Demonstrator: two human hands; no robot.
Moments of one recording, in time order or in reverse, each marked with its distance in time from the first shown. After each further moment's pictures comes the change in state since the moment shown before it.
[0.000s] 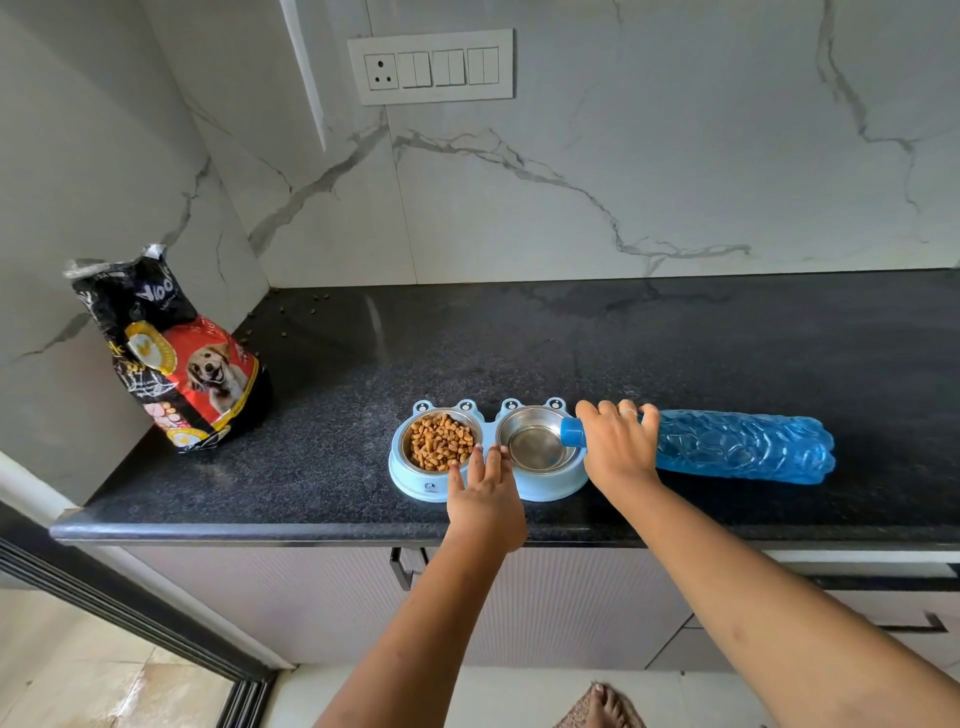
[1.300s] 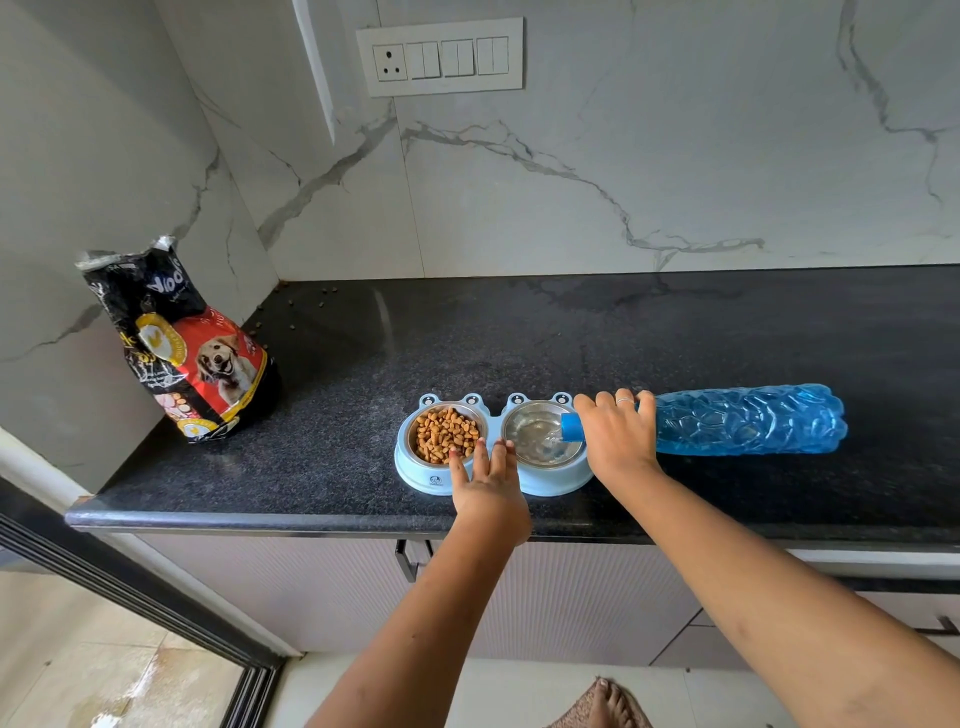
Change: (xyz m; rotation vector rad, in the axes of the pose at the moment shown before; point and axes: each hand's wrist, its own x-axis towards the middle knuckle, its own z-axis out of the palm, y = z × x) left_hand -0.004 0.005 -0.008 0.132 -0.089 -0.045; right_hand 0.007 -0.007 -0.003 -0.092 -0.023 -0.076
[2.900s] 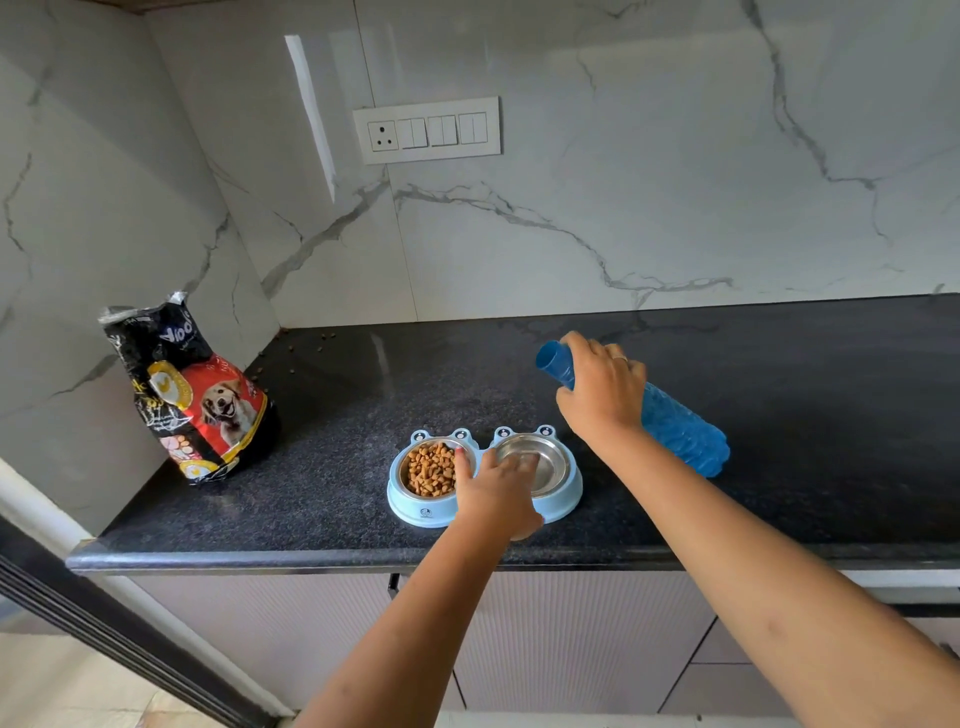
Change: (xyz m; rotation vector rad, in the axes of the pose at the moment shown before) left_hand -0.003 0.011 -0.037 -0.111 0.207 0.153; right_hand 0.021 0.016 -0.087 0.475 0.298 0.079
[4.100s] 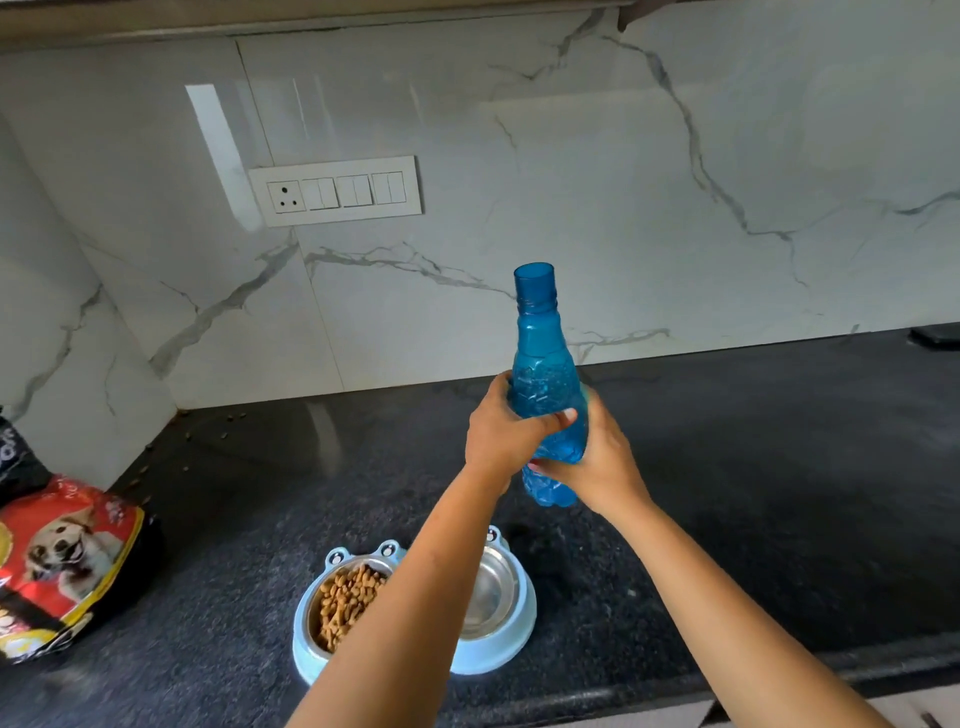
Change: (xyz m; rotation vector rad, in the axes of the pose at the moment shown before) left_hand 0.133 0.053 -0.105 -1.268 0.412 0.118; right_hand 0.043 0.078 0.003 0.705 -0.085 0.156
